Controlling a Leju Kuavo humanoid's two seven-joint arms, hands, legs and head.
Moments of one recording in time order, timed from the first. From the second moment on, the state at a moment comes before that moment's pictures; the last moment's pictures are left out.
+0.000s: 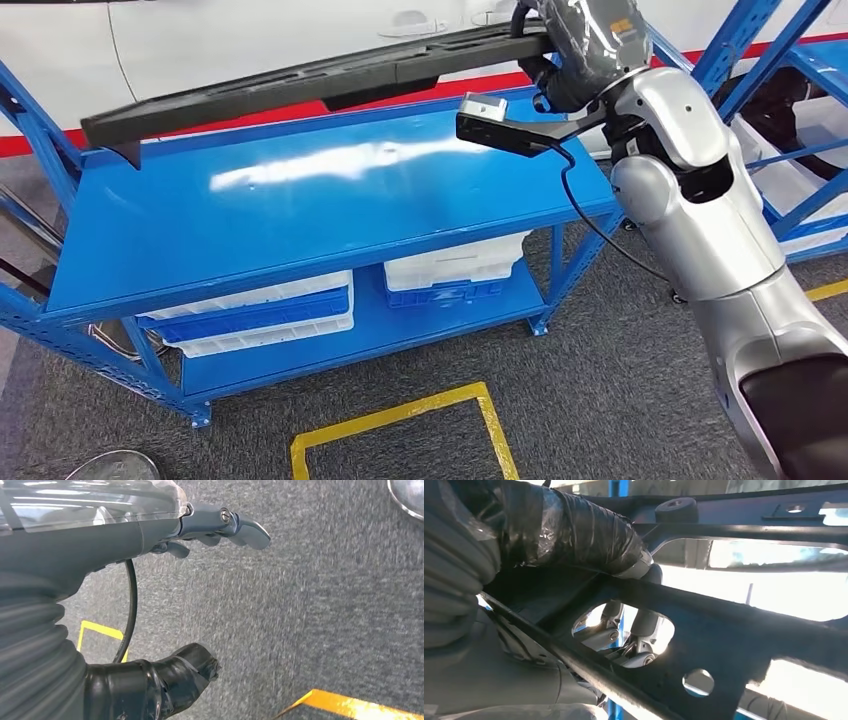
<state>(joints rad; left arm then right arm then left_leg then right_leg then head) -0.13 -0.17 1.32 -0.18 -1.16 0.02 -0.19 -1.13 -0.21 0.54 -1.00 1.05 0.07 -0.16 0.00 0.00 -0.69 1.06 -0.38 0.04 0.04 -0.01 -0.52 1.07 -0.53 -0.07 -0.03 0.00</state>
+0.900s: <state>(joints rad) -0.12 -0.16 1.33 -0.18 -1.16 0.03 -0.18 -1.09 -0.18 0.55 -0.97 1.06 0.05 -0.15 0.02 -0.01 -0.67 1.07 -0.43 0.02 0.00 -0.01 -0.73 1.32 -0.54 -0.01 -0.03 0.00</state>
